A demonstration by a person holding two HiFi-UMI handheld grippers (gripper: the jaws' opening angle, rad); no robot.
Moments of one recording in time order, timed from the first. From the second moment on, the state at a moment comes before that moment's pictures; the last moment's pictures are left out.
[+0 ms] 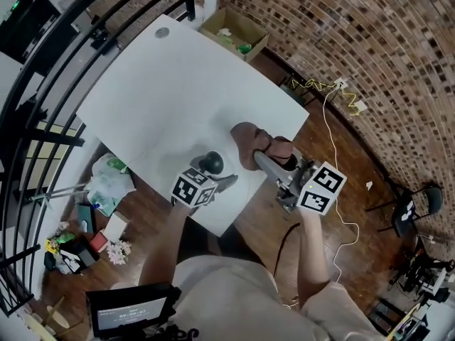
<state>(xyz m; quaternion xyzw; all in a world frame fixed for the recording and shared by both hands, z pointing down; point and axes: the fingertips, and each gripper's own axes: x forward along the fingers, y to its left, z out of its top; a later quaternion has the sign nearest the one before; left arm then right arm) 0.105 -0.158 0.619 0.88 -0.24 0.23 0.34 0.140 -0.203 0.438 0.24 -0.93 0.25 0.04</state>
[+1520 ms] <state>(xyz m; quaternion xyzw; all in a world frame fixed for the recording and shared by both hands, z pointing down) 0.041 -0.166 0.398 0.93 -0.20 0.25 0.17 -0.008 -0.185 0.293 0.01 -0.95 0.23 0.23</state>
